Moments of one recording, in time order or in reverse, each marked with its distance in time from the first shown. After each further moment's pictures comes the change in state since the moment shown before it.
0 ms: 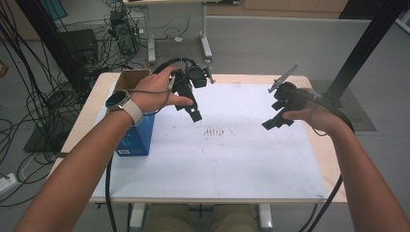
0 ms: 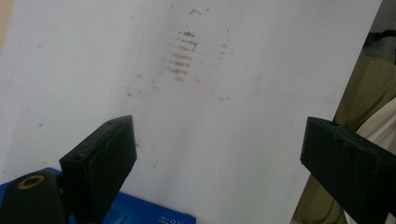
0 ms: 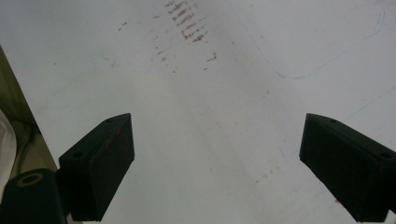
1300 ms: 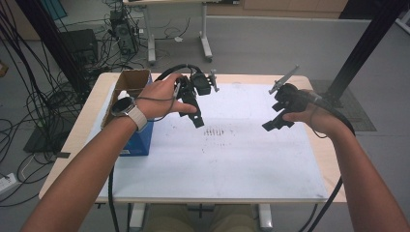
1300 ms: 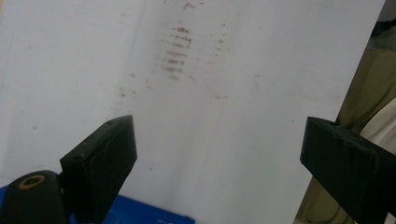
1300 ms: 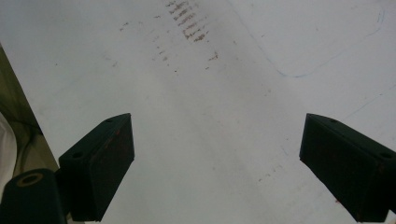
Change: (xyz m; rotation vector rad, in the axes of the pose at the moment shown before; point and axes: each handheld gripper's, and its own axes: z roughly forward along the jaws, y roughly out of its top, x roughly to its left) left arm -0.010 0.003 0.010 0.016 0.015 0.013; right arm 0.004 -0.004 -0.001 -0.009 -0.006 0.011
